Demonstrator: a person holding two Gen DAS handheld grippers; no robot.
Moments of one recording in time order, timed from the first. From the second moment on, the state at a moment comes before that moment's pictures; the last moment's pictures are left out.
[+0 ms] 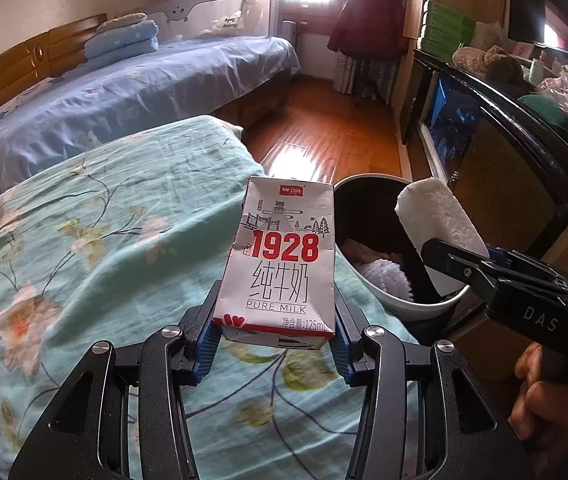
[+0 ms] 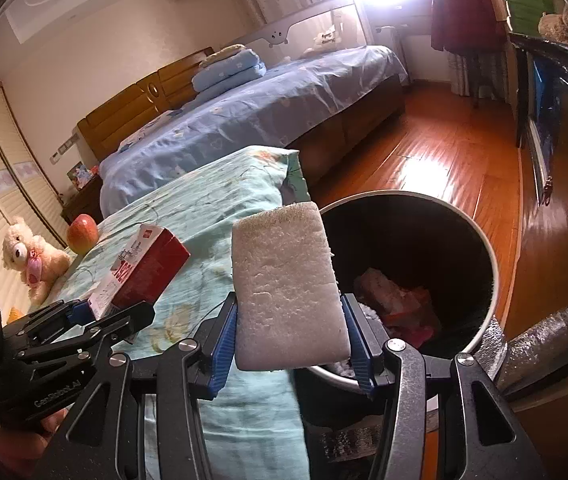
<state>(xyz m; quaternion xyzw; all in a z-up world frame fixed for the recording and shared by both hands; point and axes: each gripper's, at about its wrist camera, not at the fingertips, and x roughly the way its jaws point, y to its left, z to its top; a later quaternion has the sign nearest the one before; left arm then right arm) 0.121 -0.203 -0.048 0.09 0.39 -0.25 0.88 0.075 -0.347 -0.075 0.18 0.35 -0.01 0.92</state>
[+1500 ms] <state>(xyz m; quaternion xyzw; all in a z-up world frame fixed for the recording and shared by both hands) 0.146 -0.287 -0.060 0.11 0.41 -0.30 0.85 0.097 -0.408 -0.101 0.19 0.37 -0.07 0.91</state>
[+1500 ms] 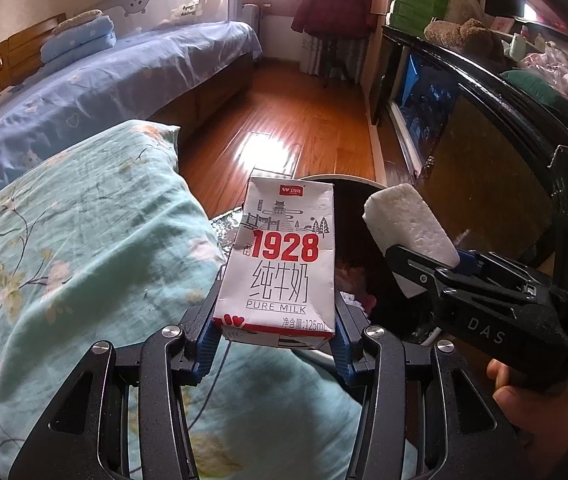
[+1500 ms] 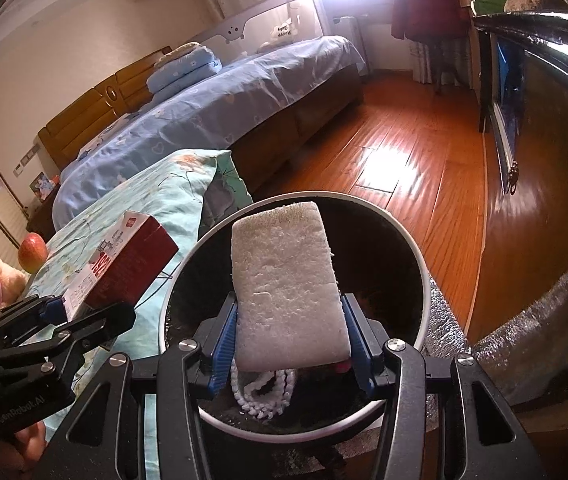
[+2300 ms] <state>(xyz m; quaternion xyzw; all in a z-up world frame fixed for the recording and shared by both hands) 0.150 -0.305 -0.060 0.13 0.41 -0.31 0.85 0.105 -0.421 -0.099 0.20 0.38 -0.07 0.90</state>
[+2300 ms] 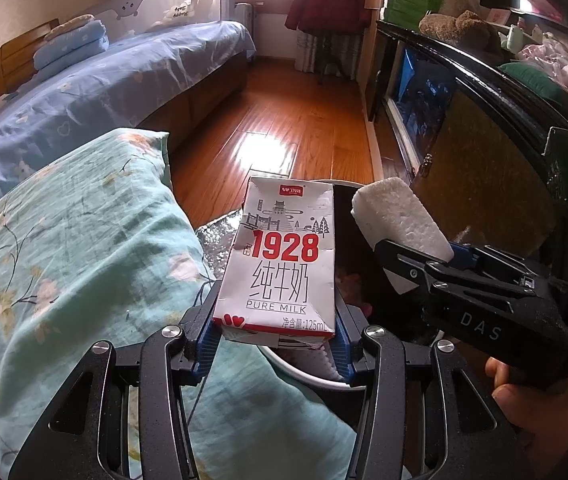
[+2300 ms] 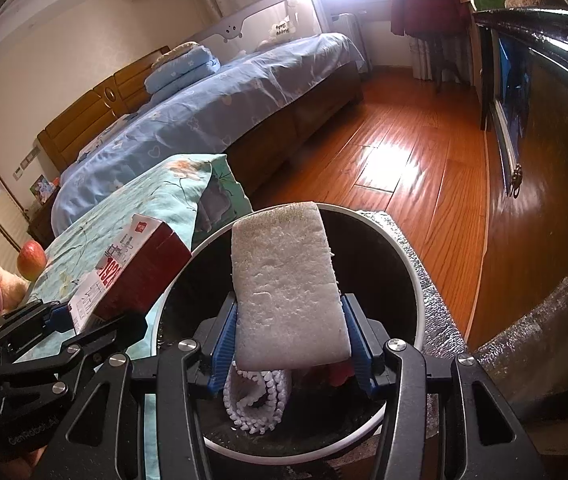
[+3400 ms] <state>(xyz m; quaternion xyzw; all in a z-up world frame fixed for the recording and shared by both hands) 0.152 -0.314 -0.052 0.13 0.40 -0.31 0.85 0.112 -0.426 -0.096 0.20 0.37 -0.06 0.90</state>
